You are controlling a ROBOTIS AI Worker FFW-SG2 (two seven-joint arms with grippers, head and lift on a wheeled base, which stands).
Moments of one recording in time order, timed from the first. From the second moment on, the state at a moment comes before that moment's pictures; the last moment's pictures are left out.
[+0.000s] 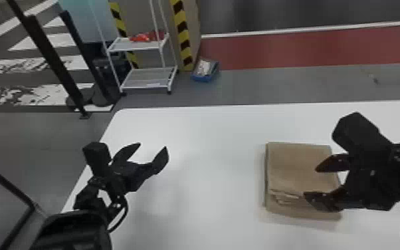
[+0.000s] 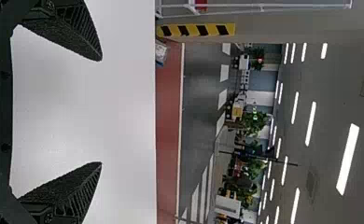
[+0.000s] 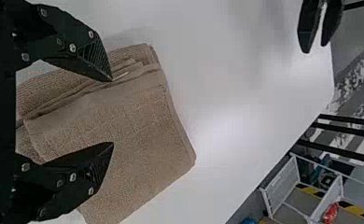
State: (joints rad) left arm 0.13 0.05 0.33 -1.67 0.06 0.23 -0.52; right arm 0.01 -0.18 0.27 -2.12 0.90 0.87 1.36
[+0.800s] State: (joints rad) left arm 0.15 0.06 0.35 -1.67 0.08 0.22 -0.53; right arm -0.02 -0.21 0.47 -2.03 1.14 0.87 1.36
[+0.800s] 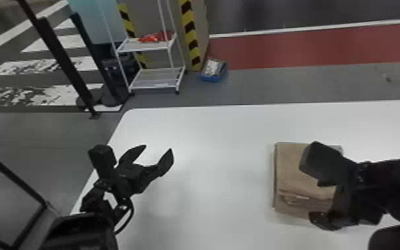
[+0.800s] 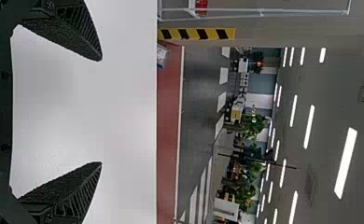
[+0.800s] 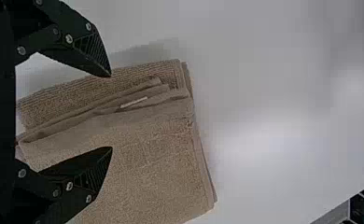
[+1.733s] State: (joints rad) left arm 0.17 0.06 0.36 -1.69 0.09 0.21 -0.54; right arm -0.04 -0.17 0.49 -1.97 1.18 0.89 1.36
